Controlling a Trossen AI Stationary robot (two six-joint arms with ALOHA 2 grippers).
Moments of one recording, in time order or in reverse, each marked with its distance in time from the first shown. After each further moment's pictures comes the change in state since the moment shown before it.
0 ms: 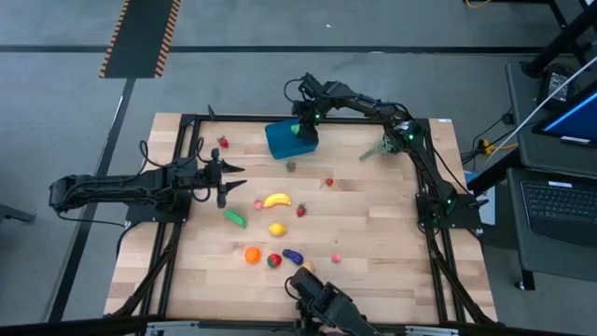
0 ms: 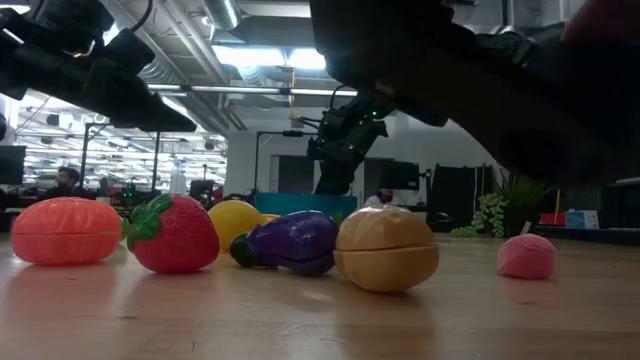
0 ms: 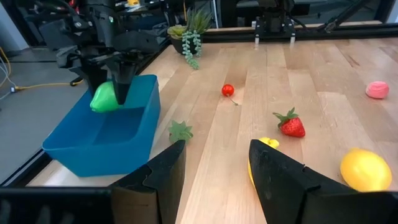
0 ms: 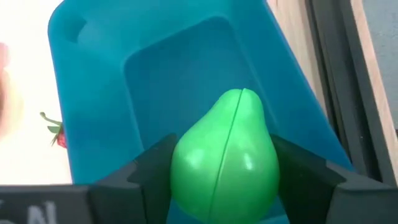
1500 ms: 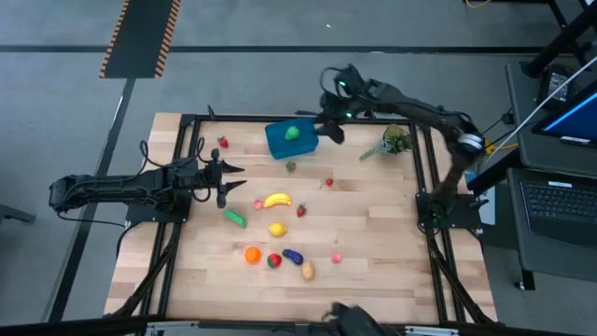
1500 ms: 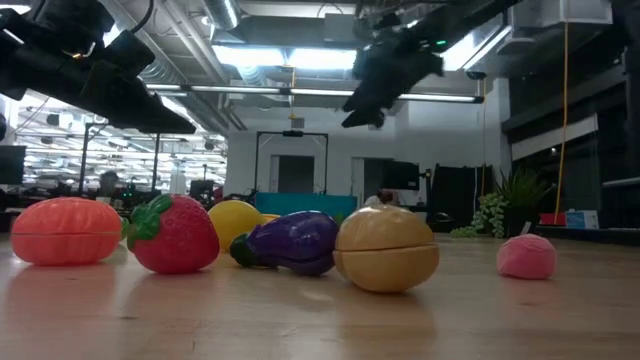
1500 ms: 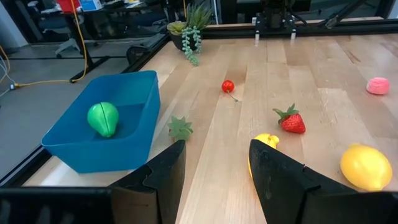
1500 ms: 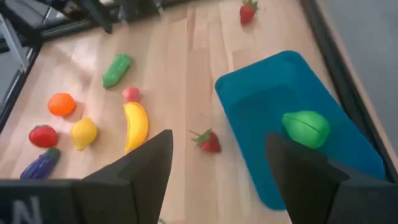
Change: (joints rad) left arm 0.000 0.000 0.000 -0.009 -0.001 -0.001; right arm 0.008 -0.678 -0.626 0.292 -0.151 0.199
